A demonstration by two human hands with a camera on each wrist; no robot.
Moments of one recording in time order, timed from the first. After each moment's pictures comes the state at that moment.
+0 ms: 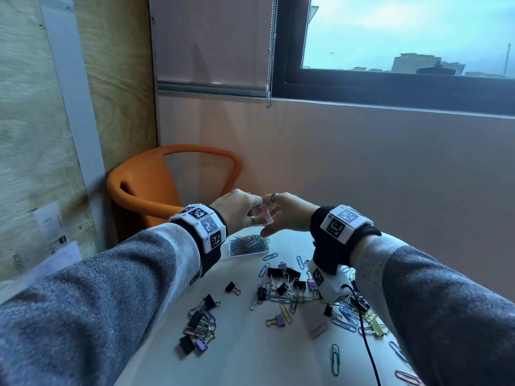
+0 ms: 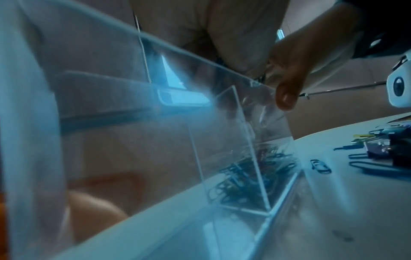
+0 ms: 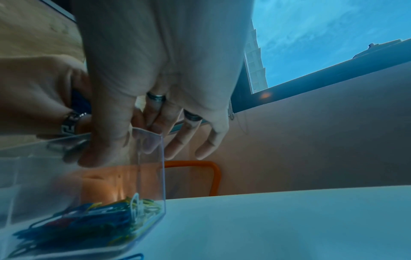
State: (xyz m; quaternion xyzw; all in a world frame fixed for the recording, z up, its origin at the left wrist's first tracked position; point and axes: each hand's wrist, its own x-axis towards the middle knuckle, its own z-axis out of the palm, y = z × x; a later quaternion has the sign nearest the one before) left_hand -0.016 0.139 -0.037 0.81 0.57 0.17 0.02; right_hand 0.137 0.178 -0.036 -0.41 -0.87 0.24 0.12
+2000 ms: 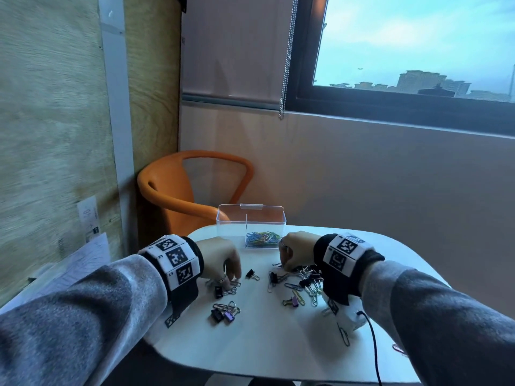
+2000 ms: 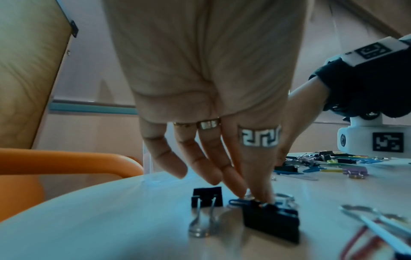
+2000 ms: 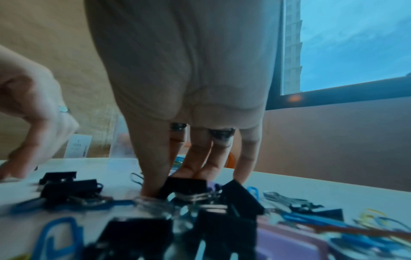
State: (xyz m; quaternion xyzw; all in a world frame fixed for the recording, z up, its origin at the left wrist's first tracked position) left_hand -0.063 0.043 -0.060 0.79 0.58 -0.05 0.18; right_hand 0.129 0.107 -0.054 -0.48 -0.87 0.11 -0.10
